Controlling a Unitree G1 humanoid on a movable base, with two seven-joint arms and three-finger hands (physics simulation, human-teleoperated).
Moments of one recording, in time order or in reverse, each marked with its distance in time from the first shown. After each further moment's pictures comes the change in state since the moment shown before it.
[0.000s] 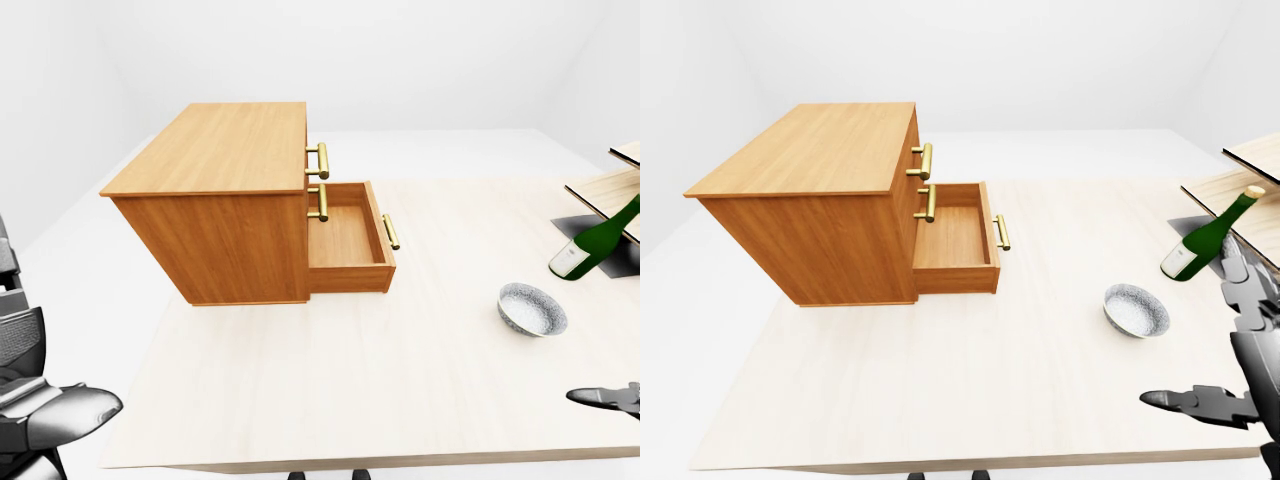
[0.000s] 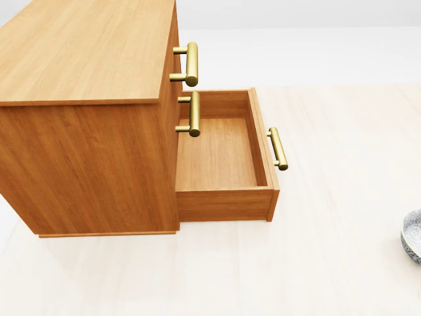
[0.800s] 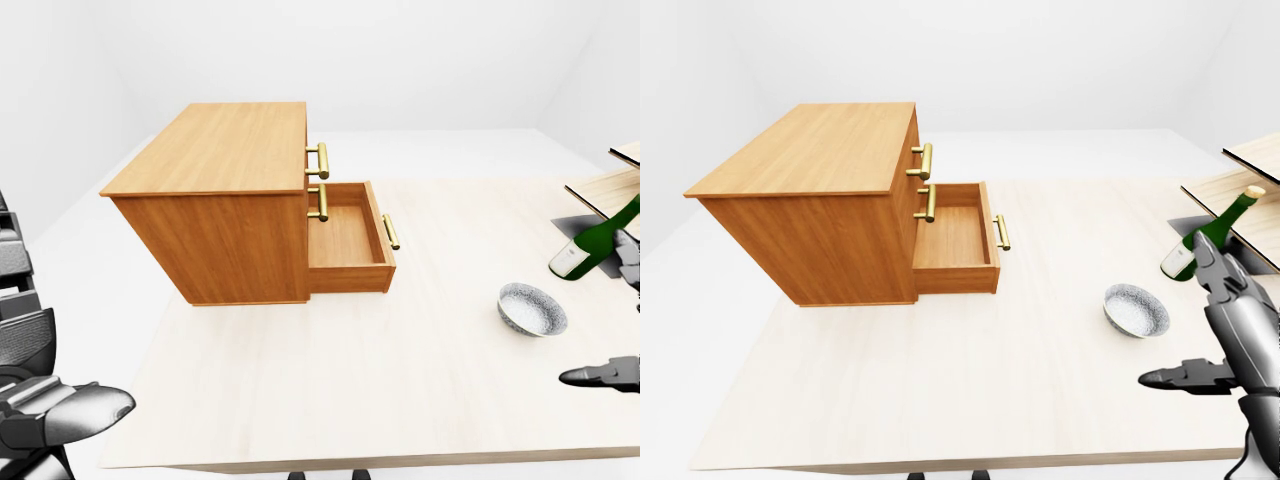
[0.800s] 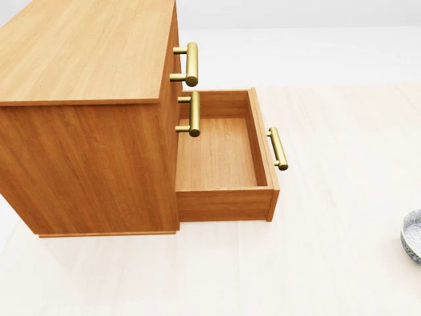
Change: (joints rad) left arm 0.016 -0.005 -0.026 0.000 0.026 0.000 -0.009; right arm -0.074 -0.131 0.094 0.203 -0.095 0.000 0.000
